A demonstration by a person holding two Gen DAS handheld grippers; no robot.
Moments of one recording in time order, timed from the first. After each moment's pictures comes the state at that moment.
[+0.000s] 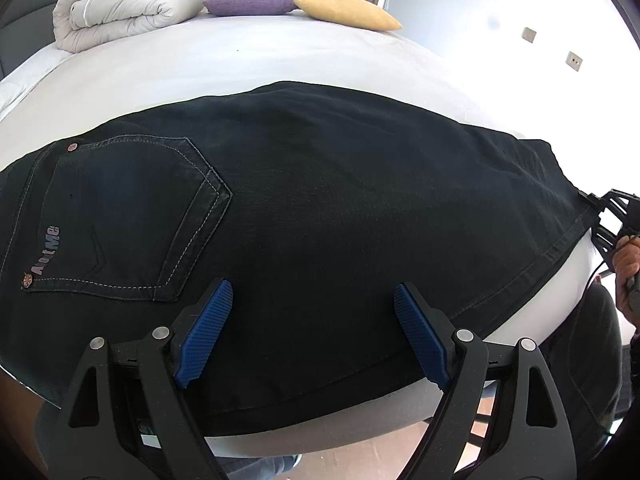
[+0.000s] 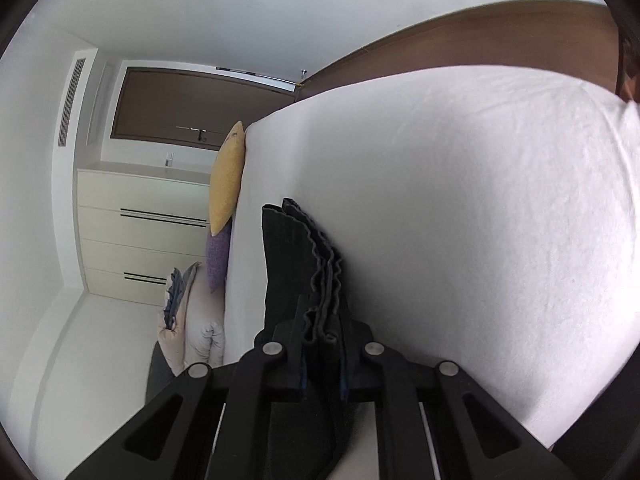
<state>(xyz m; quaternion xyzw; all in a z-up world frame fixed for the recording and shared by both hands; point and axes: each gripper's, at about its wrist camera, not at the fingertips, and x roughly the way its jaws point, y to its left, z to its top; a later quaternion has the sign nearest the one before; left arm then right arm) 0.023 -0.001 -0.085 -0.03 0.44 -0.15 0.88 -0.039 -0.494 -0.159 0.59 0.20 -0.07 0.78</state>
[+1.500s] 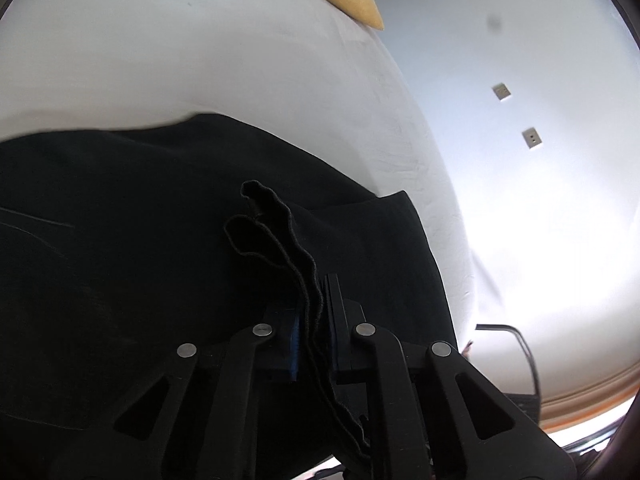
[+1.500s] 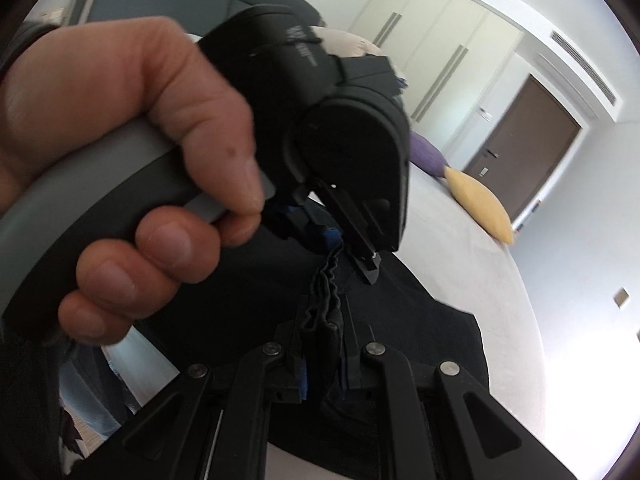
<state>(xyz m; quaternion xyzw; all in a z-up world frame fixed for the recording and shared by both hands) 0.174 0.031 -0.028 -0.22 0.53 -0.27 0.77 -0.019 -0.016 -0.095 -0.31 0.25 0.12 0.91</state>
